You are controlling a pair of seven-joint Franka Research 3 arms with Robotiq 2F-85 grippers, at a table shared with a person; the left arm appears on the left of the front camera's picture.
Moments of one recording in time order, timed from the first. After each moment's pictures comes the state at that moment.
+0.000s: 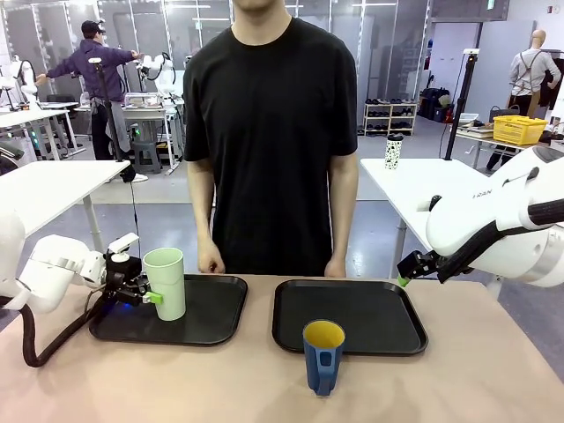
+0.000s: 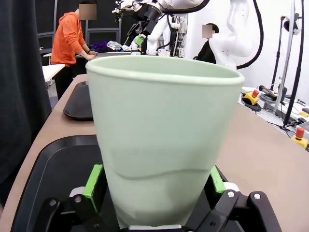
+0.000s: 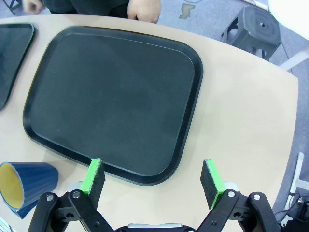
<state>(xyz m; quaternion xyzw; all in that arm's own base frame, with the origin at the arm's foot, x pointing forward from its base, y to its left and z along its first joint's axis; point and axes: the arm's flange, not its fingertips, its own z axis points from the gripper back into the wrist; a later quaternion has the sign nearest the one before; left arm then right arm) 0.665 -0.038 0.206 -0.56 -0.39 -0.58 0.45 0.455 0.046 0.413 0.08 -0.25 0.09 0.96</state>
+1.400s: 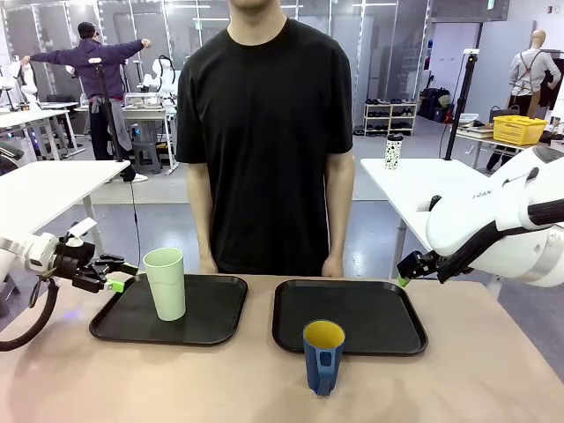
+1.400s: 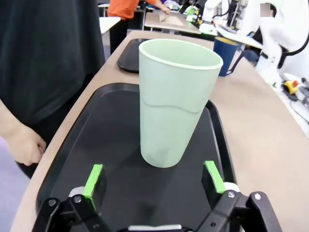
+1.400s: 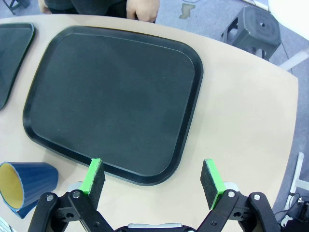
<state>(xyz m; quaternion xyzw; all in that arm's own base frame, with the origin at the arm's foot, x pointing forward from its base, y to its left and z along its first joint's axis) 0.638 0.067 0.268 -0.43 -0.39 -0.55 0.60 0.455 0.046 0.413 0.08 -0.25 0.09 0.96</state>
